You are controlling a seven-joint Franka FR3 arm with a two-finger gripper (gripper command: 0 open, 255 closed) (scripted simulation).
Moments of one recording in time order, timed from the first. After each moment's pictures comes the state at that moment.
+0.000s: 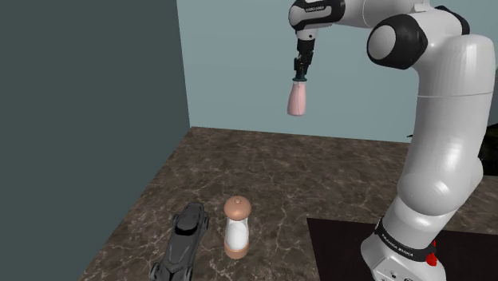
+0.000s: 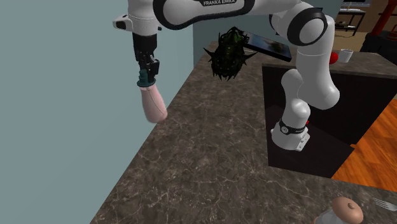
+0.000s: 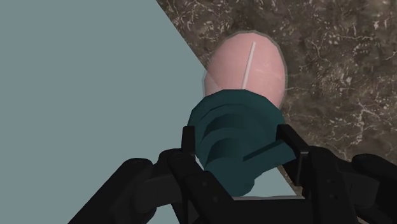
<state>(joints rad) -0.22 0.32 -0.30 -1.30 -0.04 1.74 -0.57</state>
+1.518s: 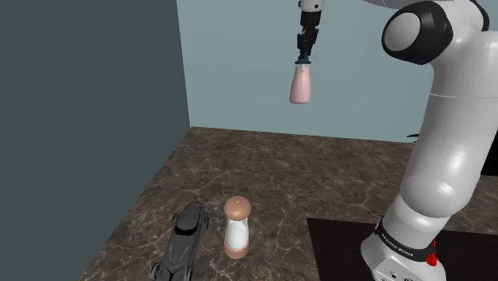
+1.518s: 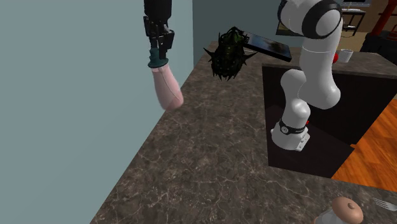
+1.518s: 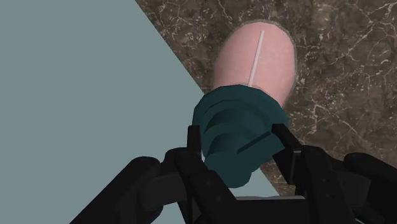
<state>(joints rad) -0.15 0.20 -0.29 -1.19 -0.08 1.52 -0.52</state>
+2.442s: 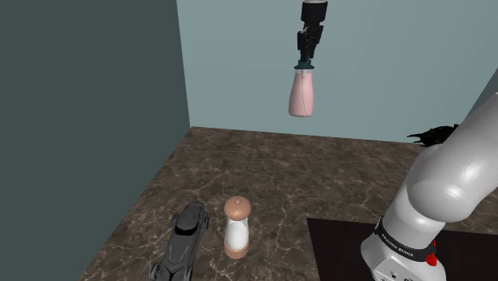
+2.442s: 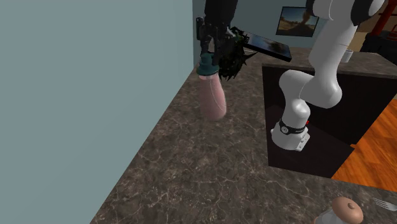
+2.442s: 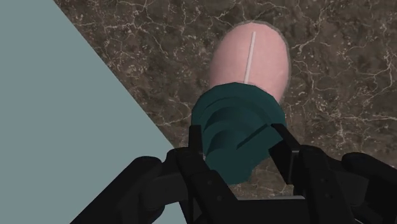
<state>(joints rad) 0.01 -0.26 -0.13 -1.70 -0.21 1.53 -0.22</state>
